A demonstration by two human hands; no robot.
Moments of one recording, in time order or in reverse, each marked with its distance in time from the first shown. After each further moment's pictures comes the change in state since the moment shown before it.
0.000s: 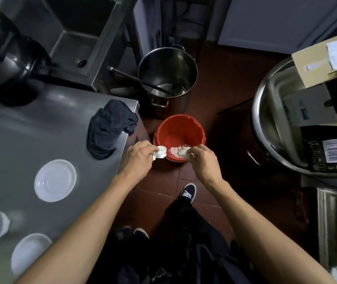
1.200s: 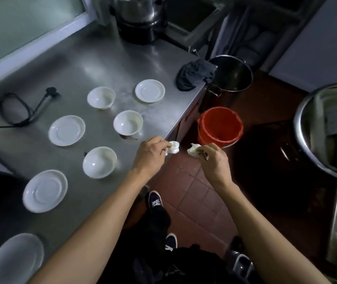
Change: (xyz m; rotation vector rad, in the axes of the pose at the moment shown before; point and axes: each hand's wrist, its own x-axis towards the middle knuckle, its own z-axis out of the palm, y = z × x) left_hand -0.414 -0.024 -0.039 -0.095 0.358 -0.200; right_hand -0.332 -0.140 0.082 -0.017 0.039 -0.388
